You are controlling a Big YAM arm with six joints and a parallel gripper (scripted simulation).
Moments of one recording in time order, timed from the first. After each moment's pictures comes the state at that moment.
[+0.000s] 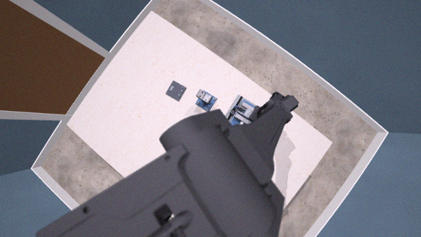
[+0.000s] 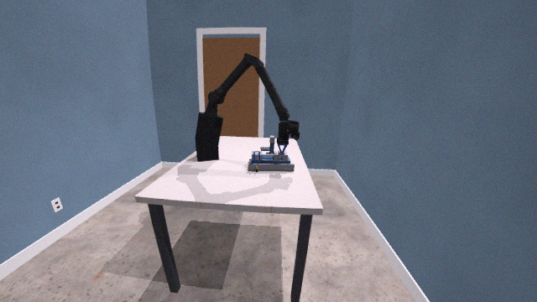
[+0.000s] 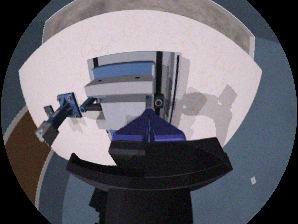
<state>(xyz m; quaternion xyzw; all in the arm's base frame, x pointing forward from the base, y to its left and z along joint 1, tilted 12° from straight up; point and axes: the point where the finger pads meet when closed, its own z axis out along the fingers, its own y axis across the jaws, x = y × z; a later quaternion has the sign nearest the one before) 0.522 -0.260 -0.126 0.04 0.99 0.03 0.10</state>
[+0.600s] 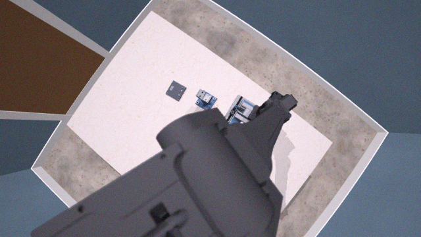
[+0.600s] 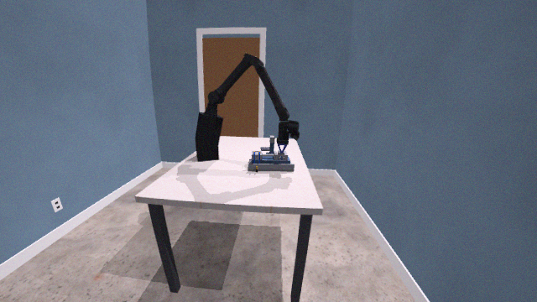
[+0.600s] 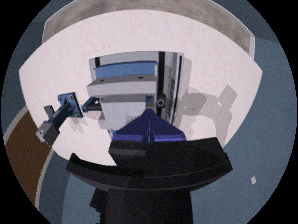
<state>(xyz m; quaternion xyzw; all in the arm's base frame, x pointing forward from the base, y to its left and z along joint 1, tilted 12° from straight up) 0.523 -0.255 -0.125 0.04 0.99 0.03 0.10</state>
